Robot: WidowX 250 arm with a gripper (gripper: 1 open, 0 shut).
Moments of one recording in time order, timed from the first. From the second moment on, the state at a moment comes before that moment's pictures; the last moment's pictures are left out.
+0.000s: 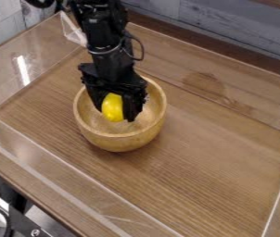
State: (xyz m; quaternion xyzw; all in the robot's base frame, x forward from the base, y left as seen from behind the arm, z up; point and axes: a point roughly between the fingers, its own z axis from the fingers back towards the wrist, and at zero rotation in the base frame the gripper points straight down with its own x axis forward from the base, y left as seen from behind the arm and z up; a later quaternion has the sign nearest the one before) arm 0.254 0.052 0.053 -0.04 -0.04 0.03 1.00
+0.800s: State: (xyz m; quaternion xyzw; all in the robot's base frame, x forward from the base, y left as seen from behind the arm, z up) arm 0.258 0.044 0.060 -0.04 -0.03 0.03 1.00
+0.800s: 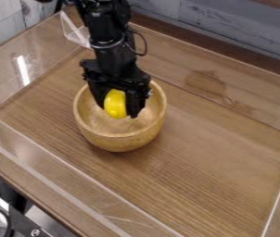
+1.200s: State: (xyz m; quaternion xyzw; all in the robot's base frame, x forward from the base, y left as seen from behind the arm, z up) arm 0.259 0.039 0.064 -0.04 -0.03 0.02 1.00
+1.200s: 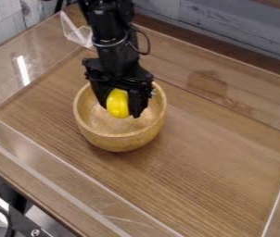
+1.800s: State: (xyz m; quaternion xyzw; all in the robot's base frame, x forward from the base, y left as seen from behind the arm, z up) arm 0.259 0.033 0.066 -0.05 -0.03 0.01 1.00
